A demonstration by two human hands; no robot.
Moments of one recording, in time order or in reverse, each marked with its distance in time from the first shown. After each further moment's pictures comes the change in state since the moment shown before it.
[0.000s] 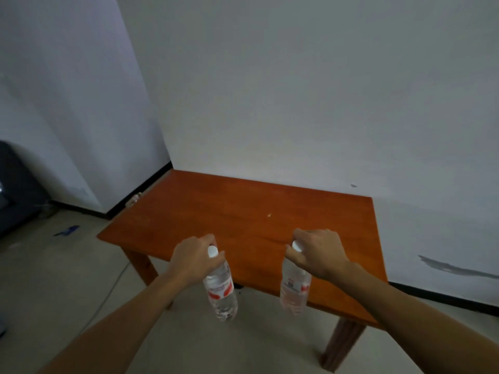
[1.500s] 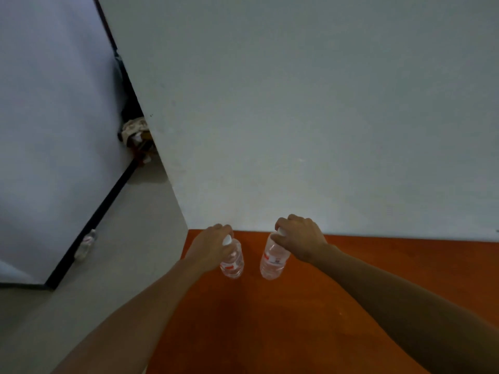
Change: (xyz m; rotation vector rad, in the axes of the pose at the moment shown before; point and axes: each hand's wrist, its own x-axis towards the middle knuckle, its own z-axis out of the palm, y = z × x) left_hand 0.635 -0.475 0.027 -0.163 -0.266 0.304; right_hand 0.685 -0.112 0.333 0.052 -0.328 0.426
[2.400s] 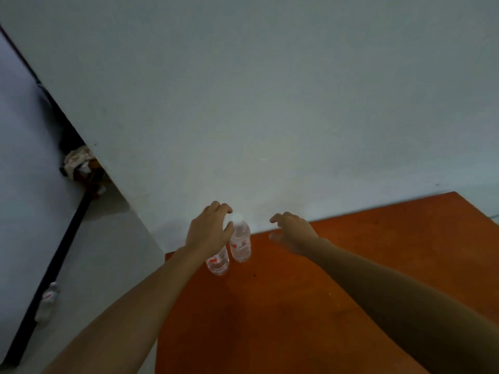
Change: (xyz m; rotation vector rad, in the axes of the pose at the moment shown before) left_hand 0.048 0.055 -0.024 0.077 0.136 0.258; right_hand -0.025 0.021 -0.008 0.251 -0.030 0.309
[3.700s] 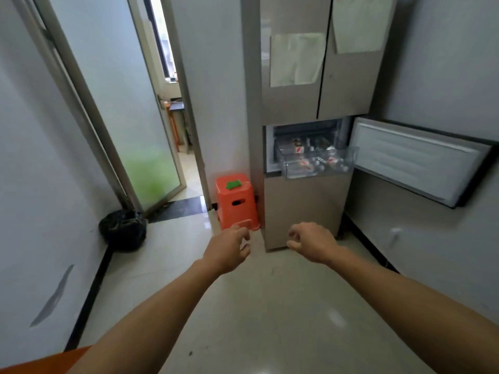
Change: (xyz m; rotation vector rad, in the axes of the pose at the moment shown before) left_hand -0.357 1.103 0.266 -0.272 -0.566 1.588; right_hand -0.982 0.597 -0.167 0.066 0.668 1.516
